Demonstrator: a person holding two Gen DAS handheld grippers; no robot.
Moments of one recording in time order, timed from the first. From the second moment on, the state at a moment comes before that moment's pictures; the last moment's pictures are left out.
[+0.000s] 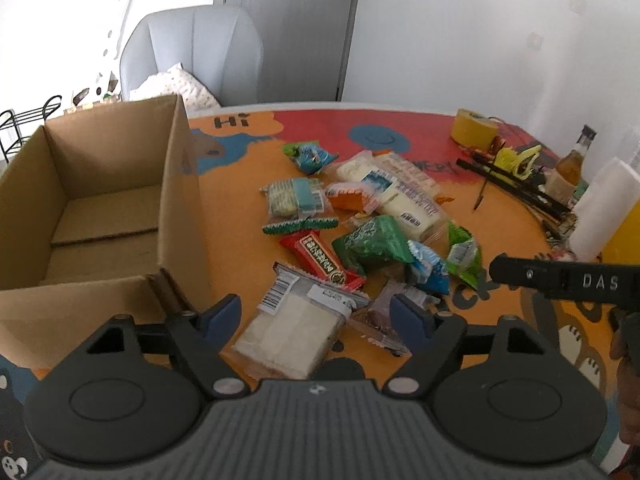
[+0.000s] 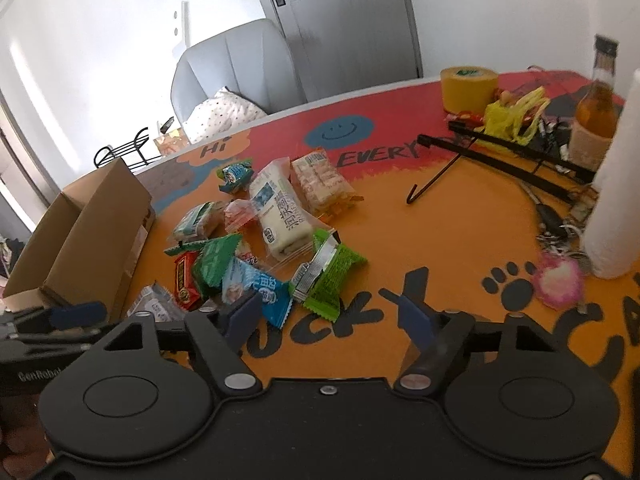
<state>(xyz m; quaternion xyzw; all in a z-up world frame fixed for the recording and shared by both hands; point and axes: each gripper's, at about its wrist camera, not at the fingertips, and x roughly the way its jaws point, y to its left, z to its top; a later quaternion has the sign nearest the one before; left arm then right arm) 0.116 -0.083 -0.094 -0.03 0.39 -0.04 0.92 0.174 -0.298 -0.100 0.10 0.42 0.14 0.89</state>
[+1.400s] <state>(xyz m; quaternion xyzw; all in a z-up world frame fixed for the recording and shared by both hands) 0.066 -0.080 -0.081 -0.04 0.36 -0.05 0.93 0.146 -0.276 -0.077 0.11 0.37 0.15 0.91</state>
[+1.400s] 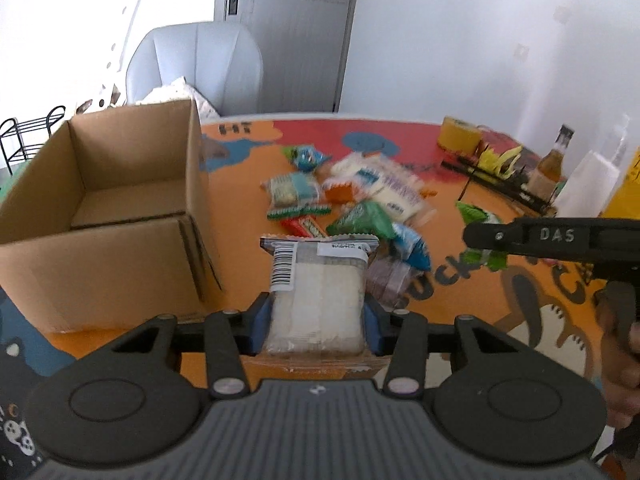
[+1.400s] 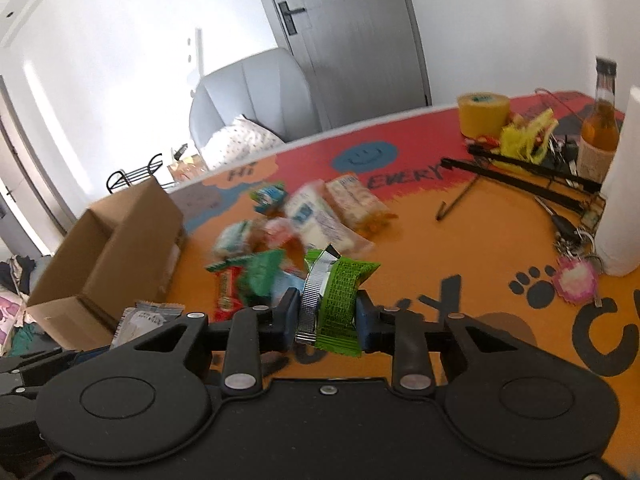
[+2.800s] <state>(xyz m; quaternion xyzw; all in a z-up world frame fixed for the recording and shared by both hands) 0.101 0.081 -0.024 -0.10 0.30 0.07 0.95 0.180 -0.094 -0.025 0.07 0.34 0.30 0.89</state>
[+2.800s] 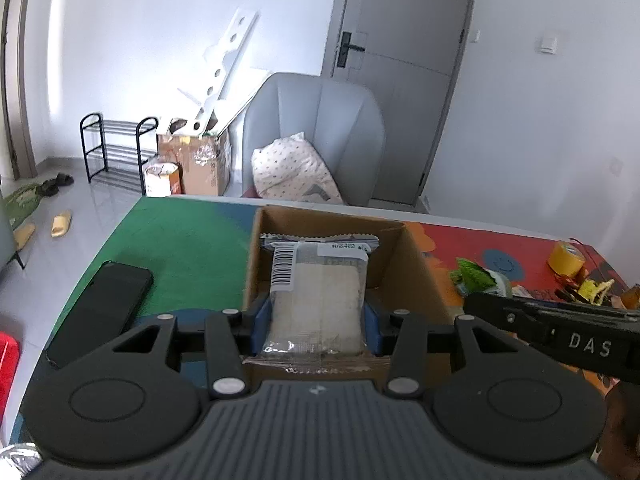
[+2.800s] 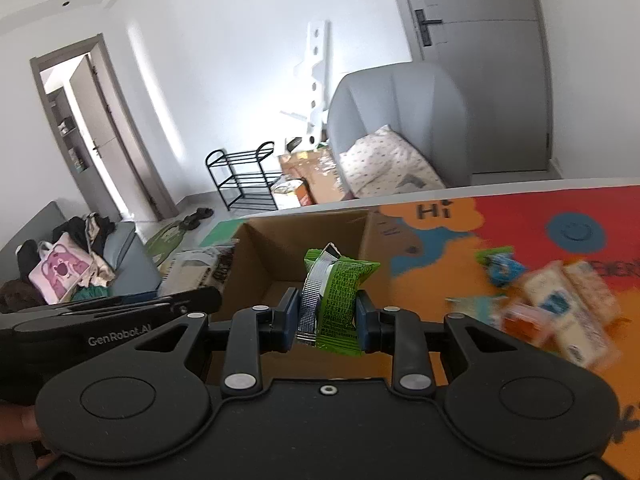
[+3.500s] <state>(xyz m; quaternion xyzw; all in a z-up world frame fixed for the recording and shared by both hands) 0.123 0.114 -0.019 -0.10 0.31 0.06 0.94 0.190 -0.078 -0.019 0.09 0.36 0.23 0.90</state>
